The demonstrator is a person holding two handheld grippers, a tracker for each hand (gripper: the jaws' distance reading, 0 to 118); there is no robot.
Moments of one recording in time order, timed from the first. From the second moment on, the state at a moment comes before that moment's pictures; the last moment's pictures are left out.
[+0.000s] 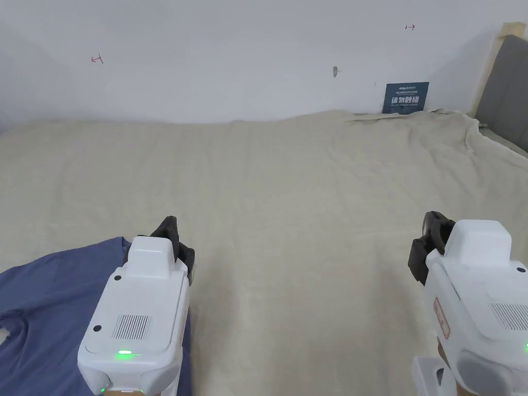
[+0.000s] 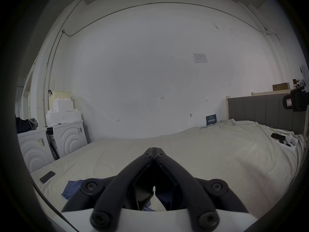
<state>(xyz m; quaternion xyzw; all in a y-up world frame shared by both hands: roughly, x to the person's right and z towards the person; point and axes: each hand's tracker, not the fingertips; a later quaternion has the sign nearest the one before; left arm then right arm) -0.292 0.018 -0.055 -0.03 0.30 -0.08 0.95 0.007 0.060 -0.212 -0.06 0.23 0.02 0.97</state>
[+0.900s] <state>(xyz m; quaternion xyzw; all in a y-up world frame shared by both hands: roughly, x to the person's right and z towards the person) -0.337 0.027 0.005 -0.03 0.38 -0.08 0.92 -0.062 0.067 -0.200 -0.04 0.30 0.04 0.95</state>
